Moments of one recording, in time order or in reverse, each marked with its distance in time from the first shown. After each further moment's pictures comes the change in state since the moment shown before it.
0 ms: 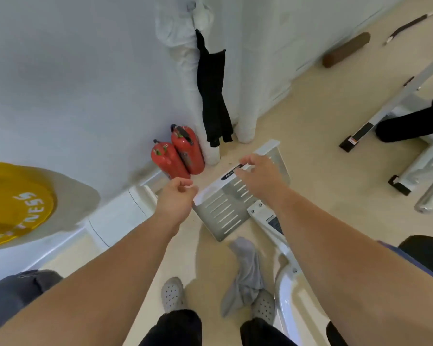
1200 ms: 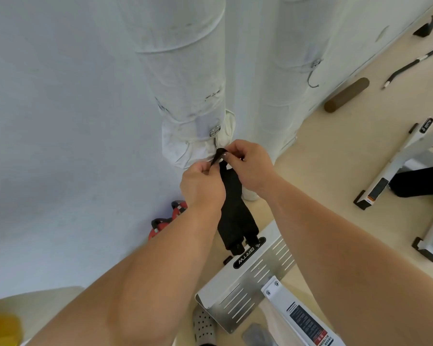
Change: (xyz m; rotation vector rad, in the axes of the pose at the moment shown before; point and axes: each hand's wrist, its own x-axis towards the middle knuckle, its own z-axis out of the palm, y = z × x) left_hand 0.276 0.267 0.027 -0.205 0.247 0.190; right_hand 0.322 -0.202 -0.031 0.046 0.126 -0.320
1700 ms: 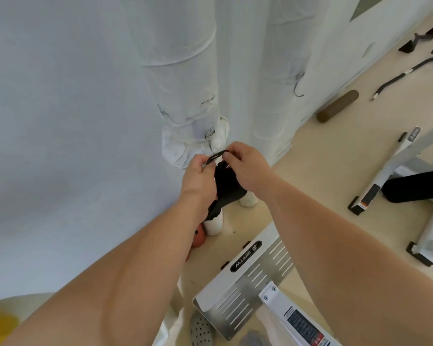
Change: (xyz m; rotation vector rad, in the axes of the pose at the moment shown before) left_hand -0.021 0.028 -0.024 -0.071 -0.331 -0.065; right_hand -0.021 -0.022 -0.016 0.049 -0.041 0.037
